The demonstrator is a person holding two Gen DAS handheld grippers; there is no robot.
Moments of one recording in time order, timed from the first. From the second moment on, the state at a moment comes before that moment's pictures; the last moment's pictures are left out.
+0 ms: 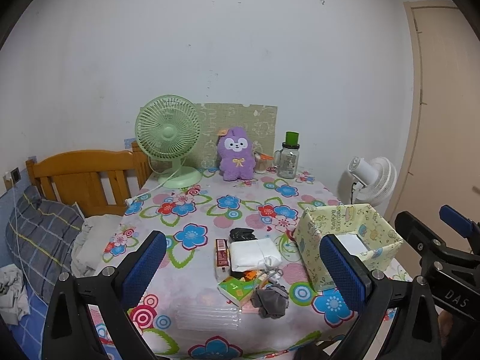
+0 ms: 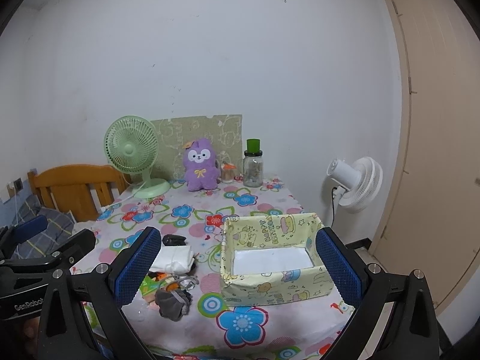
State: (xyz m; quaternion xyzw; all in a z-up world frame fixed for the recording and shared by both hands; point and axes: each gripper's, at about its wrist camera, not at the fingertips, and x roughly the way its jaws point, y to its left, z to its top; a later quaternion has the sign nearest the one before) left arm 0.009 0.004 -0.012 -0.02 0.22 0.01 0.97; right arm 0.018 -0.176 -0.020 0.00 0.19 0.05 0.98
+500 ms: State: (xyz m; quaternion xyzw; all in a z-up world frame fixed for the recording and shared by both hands) left arm 0.013 0.007 -0.016 -0.02 0.22 0.02 0.97; right arm 0.024 -0.174 -0.029 0.01 0.21 0.05 0.98
